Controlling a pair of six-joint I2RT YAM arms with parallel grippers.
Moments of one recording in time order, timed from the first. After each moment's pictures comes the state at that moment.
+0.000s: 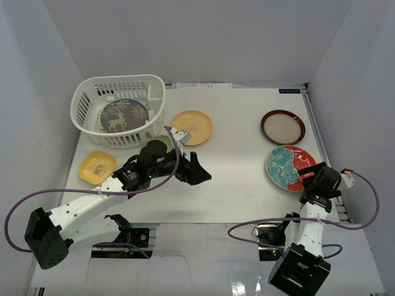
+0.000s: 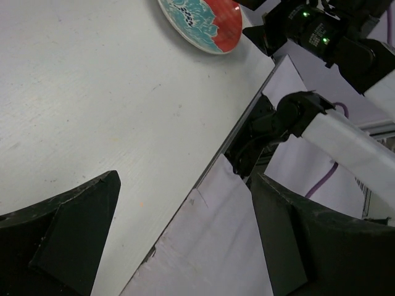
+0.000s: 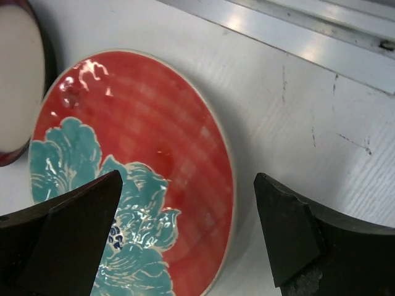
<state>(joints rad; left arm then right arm) -0.82 1.04 0.75 -0.08 0.35 -0.58 -0.49 0.66 0.24 -0.20 0.10 0.64</state>
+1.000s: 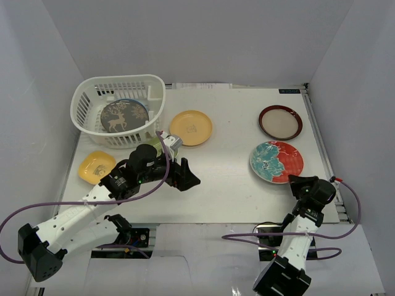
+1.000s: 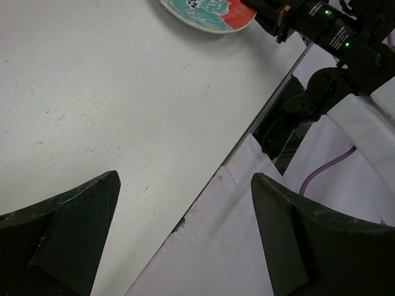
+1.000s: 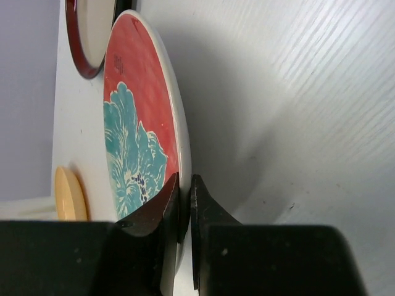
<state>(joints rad) -0.79 0.87 0.75 -0.30 0.32 -0.42 -0.58 0.45 0.04 -0.11 -0.34 0.86</state>
